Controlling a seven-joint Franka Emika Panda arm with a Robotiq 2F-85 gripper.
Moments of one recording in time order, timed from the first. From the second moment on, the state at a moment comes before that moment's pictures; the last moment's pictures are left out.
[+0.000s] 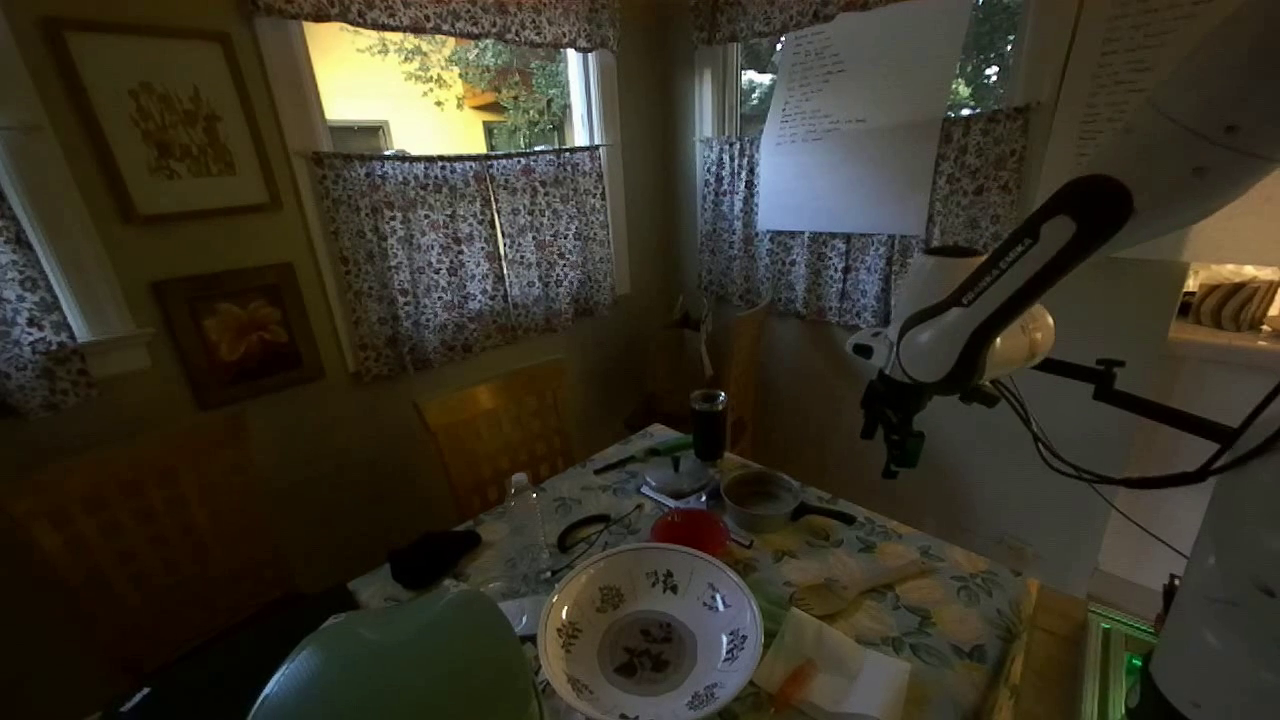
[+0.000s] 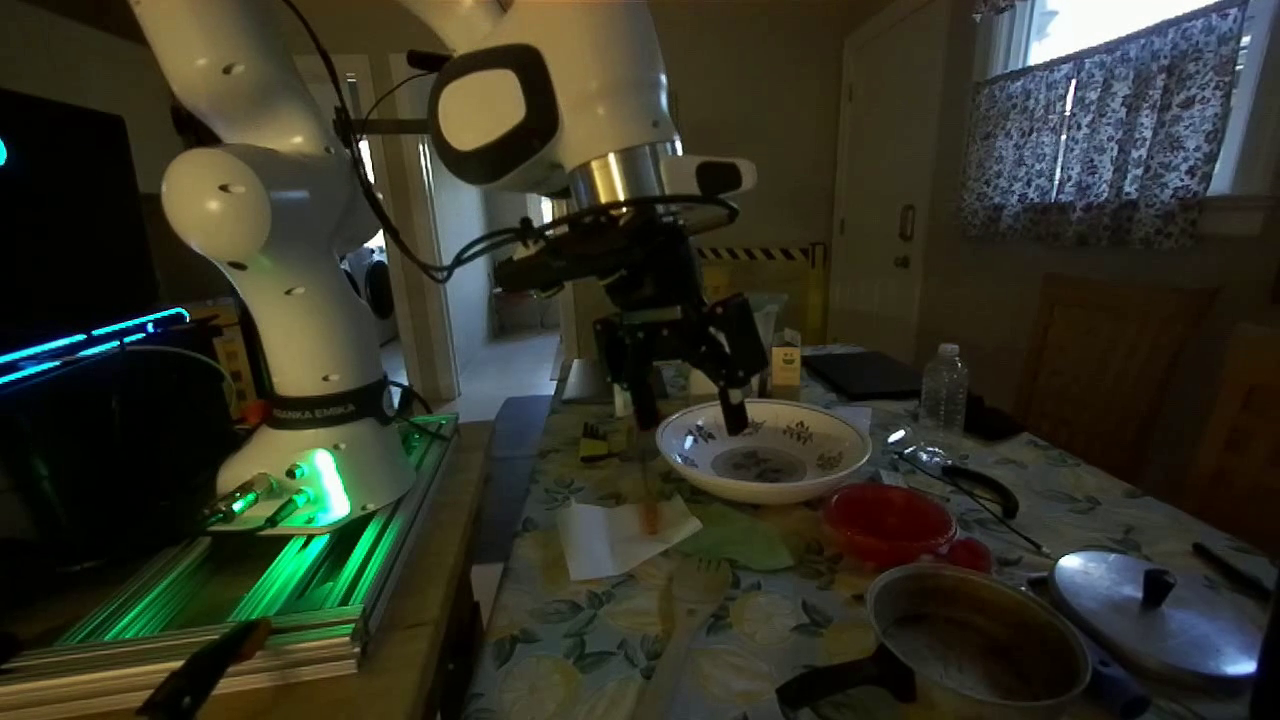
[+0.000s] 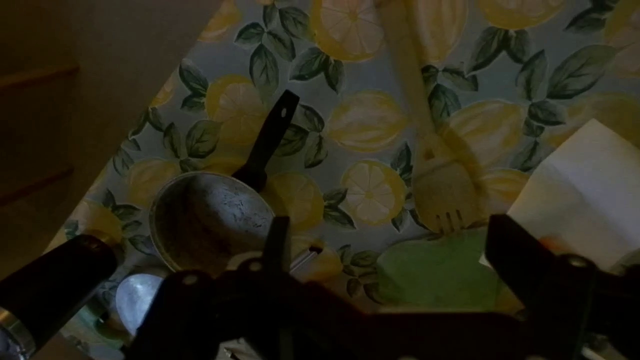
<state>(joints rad) -0.15 -0.22 -0.48 -2.77 -0.22 2.80 -1.12</state>
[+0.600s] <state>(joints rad) 0.03 -0.04 -0.58 -2.77 0.28 2.91 -1.67</state>
